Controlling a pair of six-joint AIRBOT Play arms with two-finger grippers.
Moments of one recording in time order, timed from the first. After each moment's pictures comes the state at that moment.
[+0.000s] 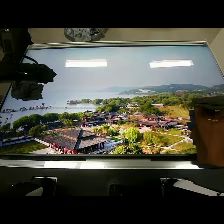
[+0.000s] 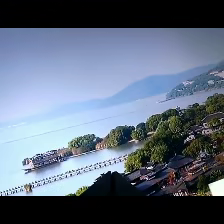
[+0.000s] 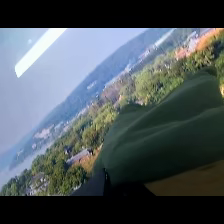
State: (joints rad) left arm -0.16 -1.19 1.60 1.34 -1.19 -1.46; right arm -1.07 -1.42 1.77 -0.85 1.55 1.30
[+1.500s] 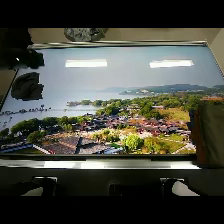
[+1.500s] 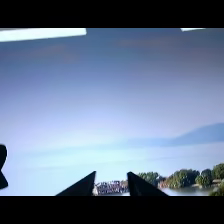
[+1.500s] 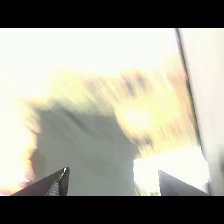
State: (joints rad) left arm -0.15 -1.32 1.76 1.62 -1.20 -1.62; right arm -0.56 -1.30 1.74 -1.45 1.30 0.99
